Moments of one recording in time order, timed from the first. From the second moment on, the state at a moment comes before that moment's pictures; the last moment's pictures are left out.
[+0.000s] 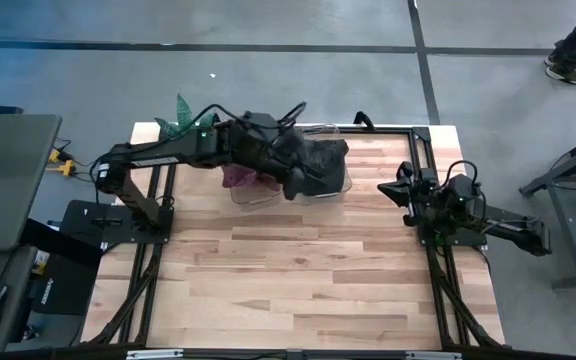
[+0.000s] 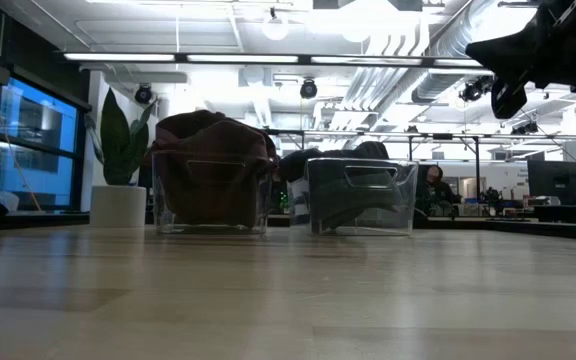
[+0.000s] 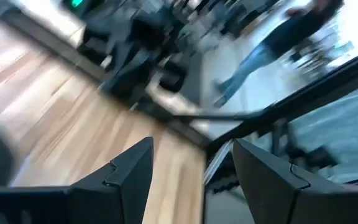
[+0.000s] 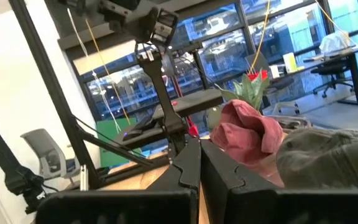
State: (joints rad) left arm 0.06 1.65 1.87 -0.54 0.19 -0.66; right arm -0.29 0.01 0.07 0.17 -0.18 0.39
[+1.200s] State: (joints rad) left arm 0.06 0.36 0.72 -0.28 0.05 -0.68; right arm -0.29 0.01 0.07 0.15 -0.16 0.38
